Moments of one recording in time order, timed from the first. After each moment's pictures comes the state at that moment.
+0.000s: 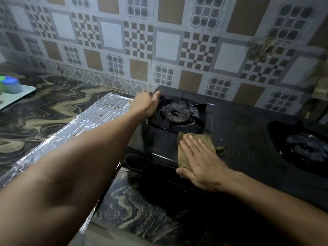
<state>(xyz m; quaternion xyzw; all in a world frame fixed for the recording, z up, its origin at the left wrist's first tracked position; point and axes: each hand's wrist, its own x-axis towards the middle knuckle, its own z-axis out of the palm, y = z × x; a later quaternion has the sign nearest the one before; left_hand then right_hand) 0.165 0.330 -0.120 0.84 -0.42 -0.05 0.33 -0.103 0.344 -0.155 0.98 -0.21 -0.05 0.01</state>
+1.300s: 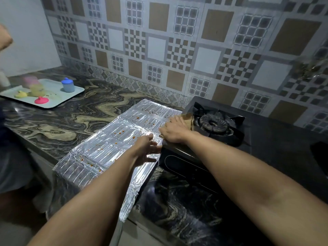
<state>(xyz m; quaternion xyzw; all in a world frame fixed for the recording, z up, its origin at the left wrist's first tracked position) 0.192 0.494 -0.193 0.62 -0.11 -0.51 0.58 0.130 0.357 -0.154 0.96 -0.25 -0.06 -0.06</state>
